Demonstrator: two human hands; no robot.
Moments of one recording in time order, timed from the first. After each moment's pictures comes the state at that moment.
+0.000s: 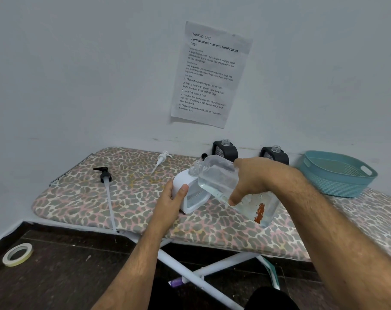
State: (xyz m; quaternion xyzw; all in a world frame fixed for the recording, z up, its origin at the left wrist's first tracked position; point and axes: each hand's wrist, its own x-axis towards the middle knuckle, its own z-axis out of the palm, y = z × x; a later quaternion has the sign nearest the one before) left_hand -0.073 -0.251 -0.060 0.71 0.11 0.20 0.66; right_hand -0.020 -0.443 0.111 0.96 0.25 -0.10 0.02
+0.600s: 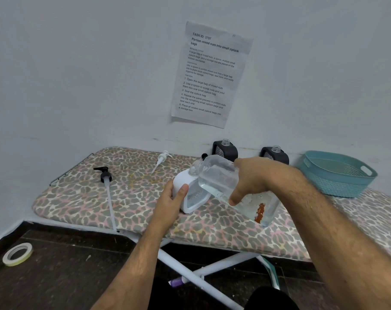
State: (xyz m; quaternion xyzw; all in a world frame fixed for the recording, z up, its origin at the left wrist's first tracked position) left_hand -0.070 -0.248 -0.065 0.71 0.10 0.20 0.67; right_hand -0.021 -0.443 0.112 0.96 0.24 -0.11 0.02
